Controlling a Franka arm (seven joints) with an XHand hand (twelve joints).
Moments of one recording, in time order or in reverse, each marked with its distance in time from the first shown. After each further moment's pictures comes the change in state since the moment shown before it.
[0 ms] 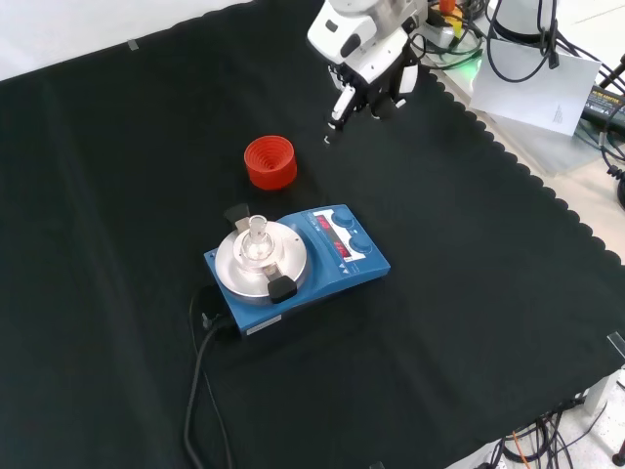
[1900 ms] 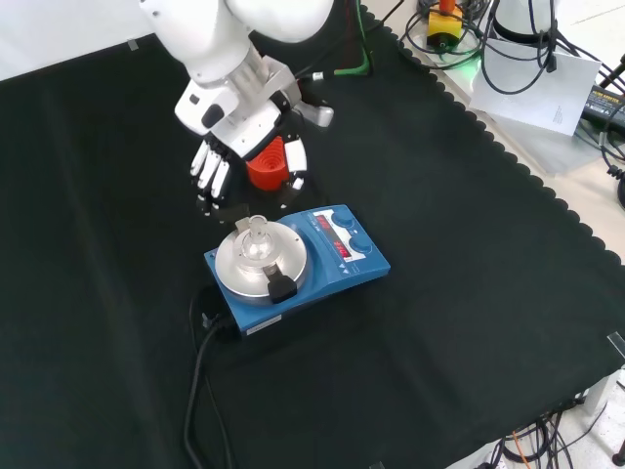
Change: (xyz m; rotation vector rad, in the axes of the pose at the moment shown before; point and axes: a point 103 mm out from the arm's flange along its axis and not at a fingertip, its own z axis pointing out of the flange) arm -0.005 0.202 -0.049 -0.133 0.199 -0.114
